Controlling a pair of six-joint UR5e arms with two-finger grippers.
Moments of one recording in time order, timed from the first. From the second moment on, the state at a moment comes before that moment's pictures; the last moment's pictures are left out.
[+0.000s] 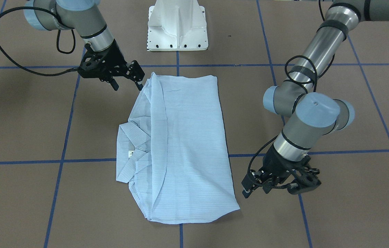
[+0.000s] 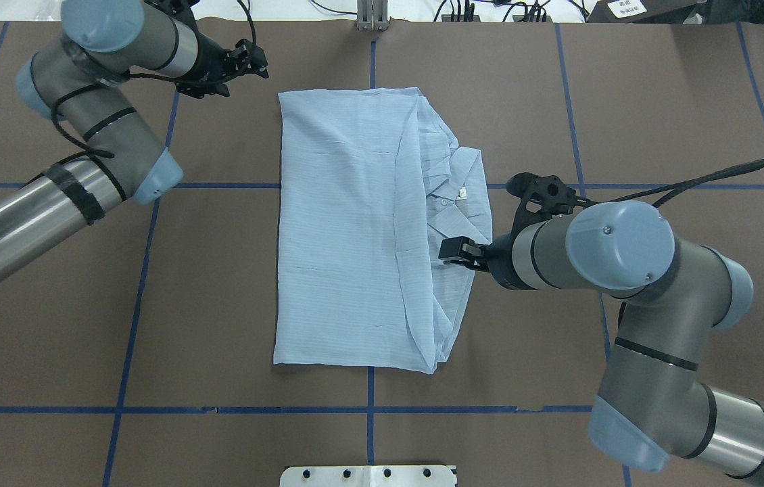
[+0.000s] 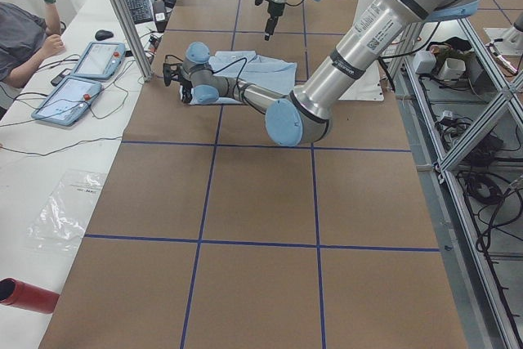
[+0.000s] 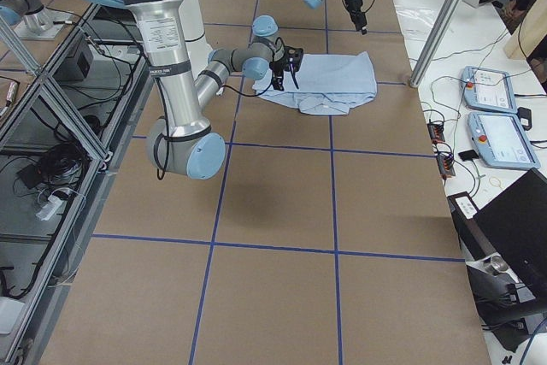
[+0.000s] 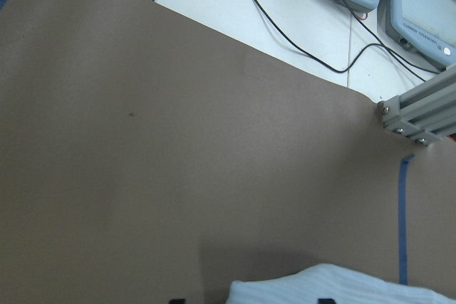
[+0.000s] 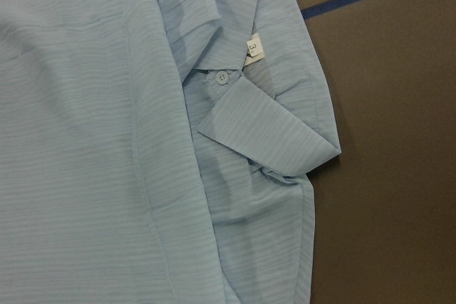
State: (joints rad) left arm -0.92 -2.28 -1.17 -2.40 -1.99 -1.36; right arm 0.48 -1.23 1.96 -1.30 1.72 1.52
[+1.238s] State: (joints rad) left arm -0.92 -2.08 -1.58 -2.19 -2.06 -1.29; right arm 0.27 -1.01 1.77 -1.60 1.49 1.17
